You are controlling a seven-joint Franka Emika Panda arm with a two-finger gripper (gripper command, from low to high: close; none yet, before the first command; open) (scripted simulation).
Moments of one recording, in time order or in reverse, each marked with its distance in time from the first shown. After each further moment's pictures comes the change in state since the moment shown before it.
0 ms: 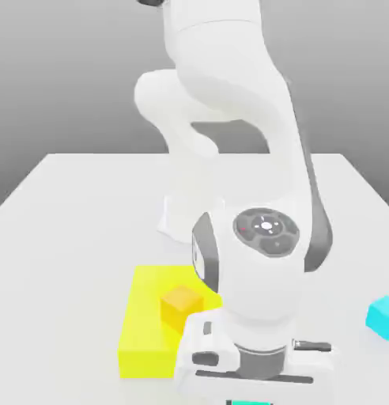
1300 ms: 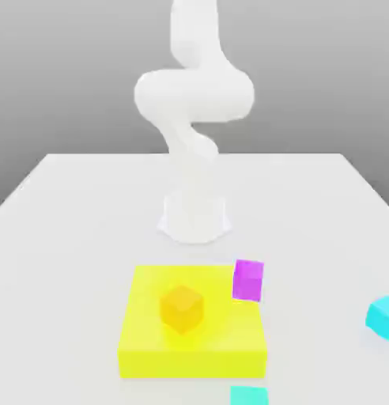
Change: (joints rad) arm -0.011 -1.218 -0.099 -0.044 0.144 -0.433 -0.293
